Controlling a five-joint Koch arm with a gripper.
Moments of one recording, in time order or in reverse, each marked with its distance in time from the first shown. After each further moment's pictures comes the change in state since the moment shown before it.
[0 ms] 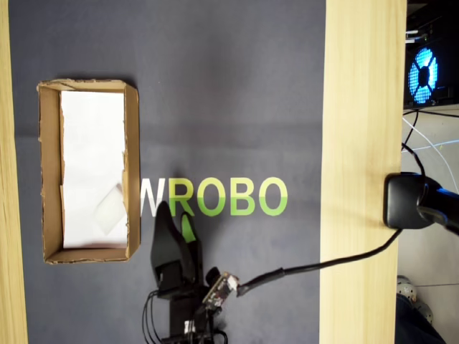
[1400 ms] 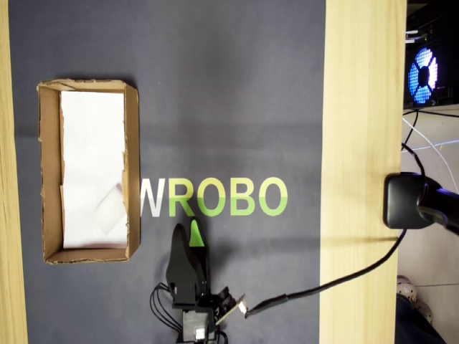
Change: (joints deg) arm 1.4 0.0 31.0 -53.1 6.6
